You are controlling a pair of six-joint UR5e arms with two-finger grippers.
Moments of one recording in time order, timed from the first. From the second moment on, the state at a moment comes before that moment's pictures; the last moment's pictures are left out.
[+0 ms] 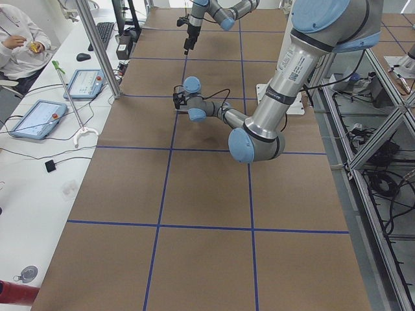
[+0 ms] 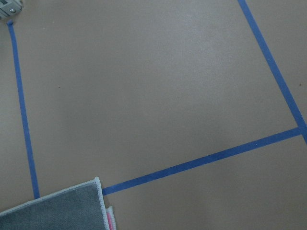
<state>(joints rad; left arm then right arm) -0.65 -2.17 -1.31 -2.43 -2.09 -1.57 0.78 -1.11 1.81 -1.39 1.89 1.40</state>
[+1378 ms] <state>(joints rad) -0.65 -2.17 -1.31 -2.42 -2.09 -1.58 0.78 -1.11 1.81 -1.39 1.89 1.40</state>
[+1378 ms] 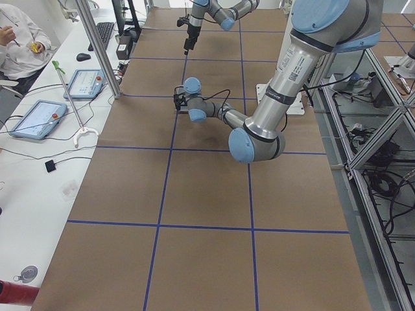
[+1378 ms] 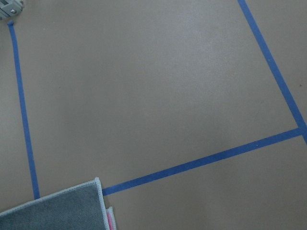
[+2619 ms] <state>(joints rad) -0.63 -2.17 -1.37 -2.42 -2.09 -1.62 0.78 -1.11 1.81 -1.39 1.89 1.40</state>
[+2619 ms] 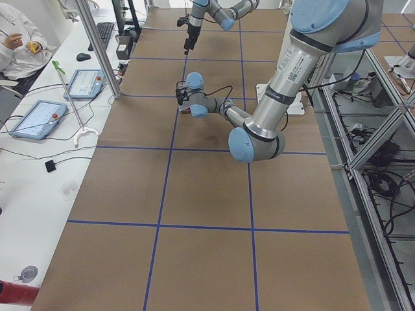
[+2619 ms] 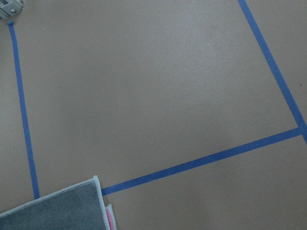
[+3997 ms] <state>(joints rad) -0.40 -2.21 -1.46 -2.41 -2.02 -1.66 0.78 -1.11 1.82 -1.38 1.90 1.40</state>
